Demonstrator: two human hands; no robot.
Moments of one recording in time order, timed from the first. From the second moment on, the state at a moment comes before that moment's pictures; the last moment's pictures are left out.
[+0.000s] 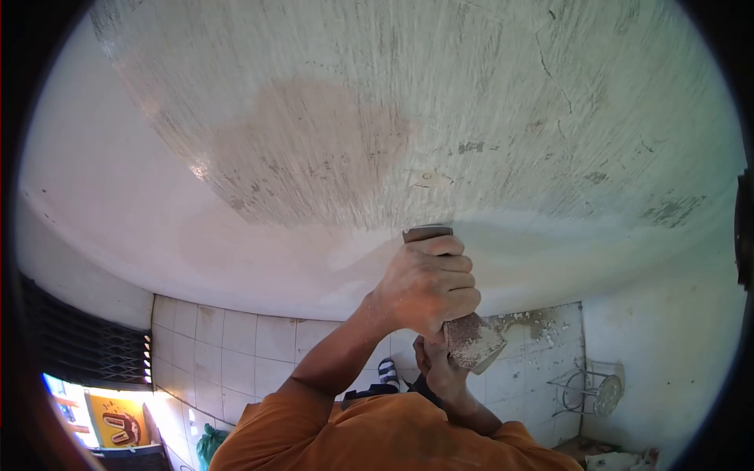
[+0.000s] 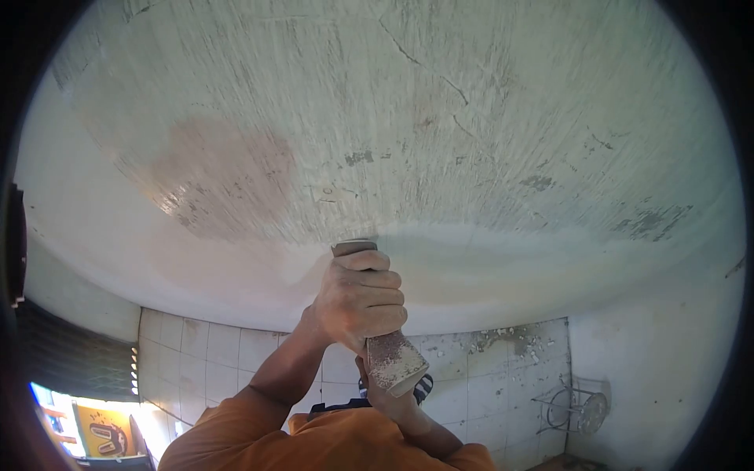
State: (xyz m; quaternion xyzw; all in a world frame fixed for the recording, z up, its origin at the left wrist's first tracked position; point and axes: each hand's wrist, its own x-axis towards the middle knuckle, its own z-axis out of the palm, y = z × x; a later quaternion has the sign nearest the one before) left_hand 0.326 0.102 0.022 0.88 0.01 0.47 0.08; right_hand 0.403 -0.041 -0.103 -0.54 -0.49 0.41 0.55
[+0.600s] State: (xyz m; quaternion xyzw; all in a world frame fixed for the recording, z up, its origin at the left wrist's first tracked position) left_hand 0.359 0.107 0.057 0.88 -0.02 0.48 0.04; right_hand 0.411 -0.031 -0.026 -0.45 -0.31 0.44 0.71
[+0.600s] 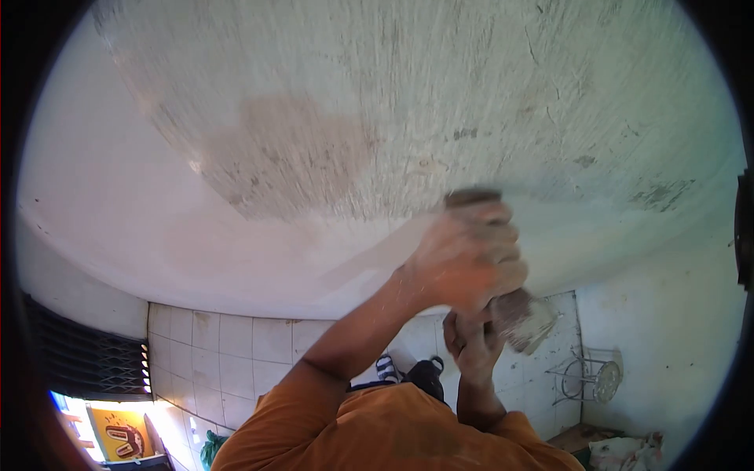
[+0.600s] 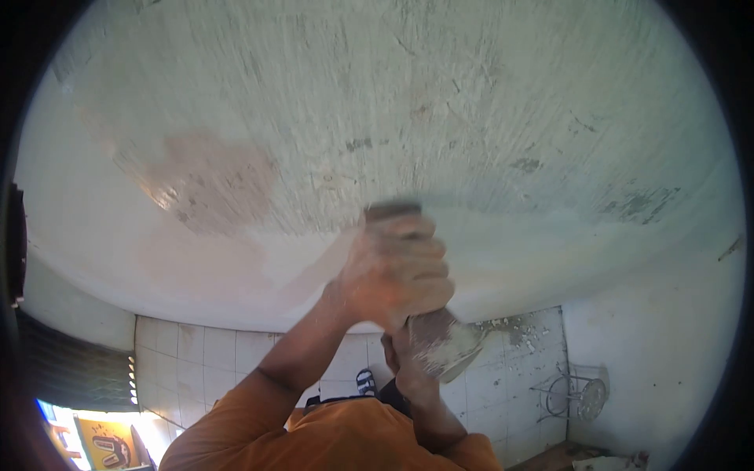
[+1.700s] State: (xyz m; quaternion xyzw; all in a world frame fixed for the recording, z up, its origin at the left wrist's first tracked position) left_hand 0.215 -0.132 -0.166 0.46 0.63 0.43 0.46; right_hand 0.393 -0.224 -0.193 -0.38 -0.15 0.73 0.55
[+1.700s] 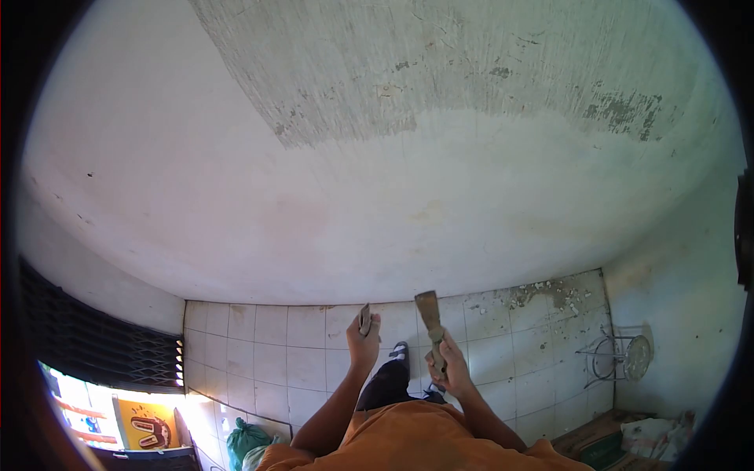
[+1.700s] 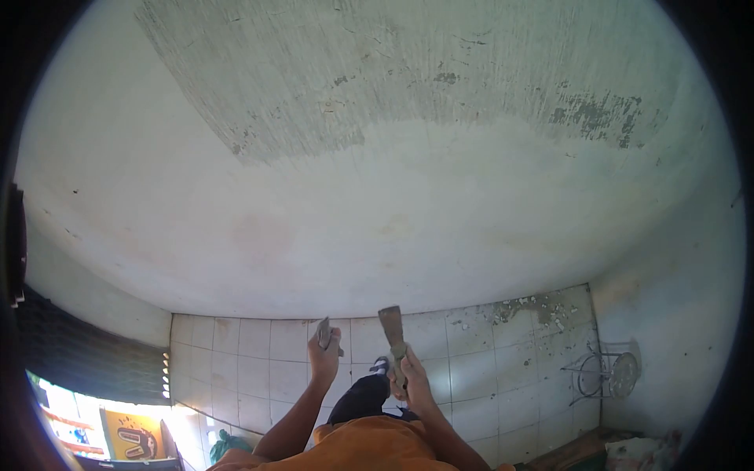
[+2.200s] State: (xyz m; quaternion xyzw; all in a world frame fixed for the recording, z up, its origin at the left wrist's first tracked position) left_hand 0.230 -0.021 -0.063 0.54 0.30 0.30 0.73; right_hand 0.376 -0.146 -0.071 -0.31 -0.31 0.54 0.72
